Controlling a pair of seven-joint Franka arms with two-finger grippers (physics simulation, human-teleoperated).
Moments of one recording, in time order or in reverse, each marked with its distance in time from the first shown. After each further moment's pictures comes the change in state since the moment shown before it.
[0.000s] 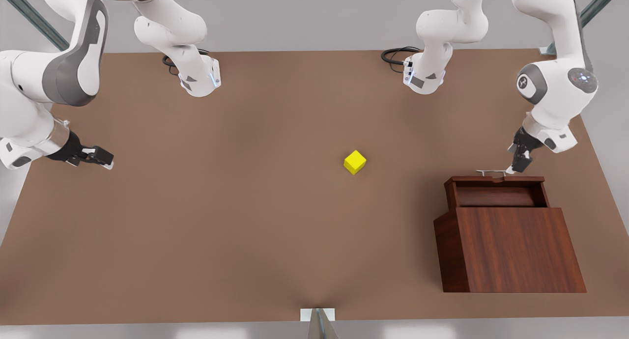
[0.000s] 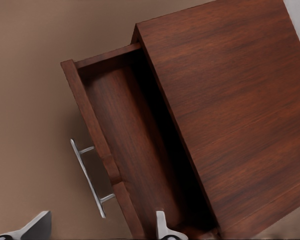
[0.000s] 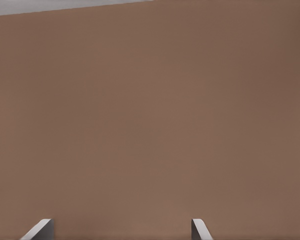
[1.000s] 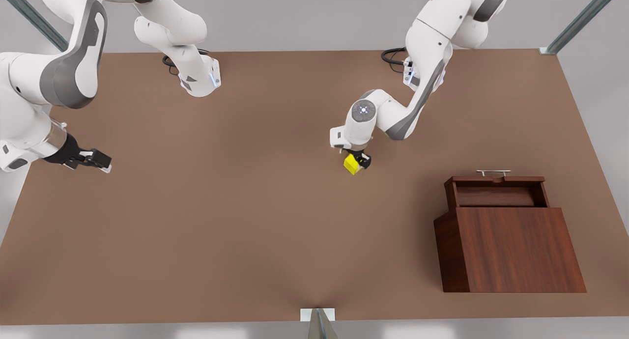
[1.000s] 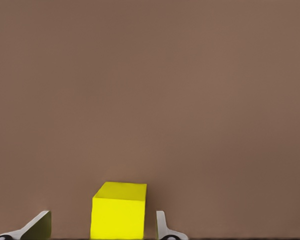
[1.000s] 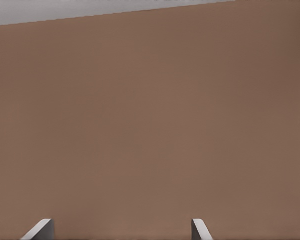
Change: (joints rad) left arm -0.330 0.381 -0.521 -0.002 0.128 0.233 0.801; right arm -0.002 0.017 -0.003 0.023 0.006 0.015 0.000
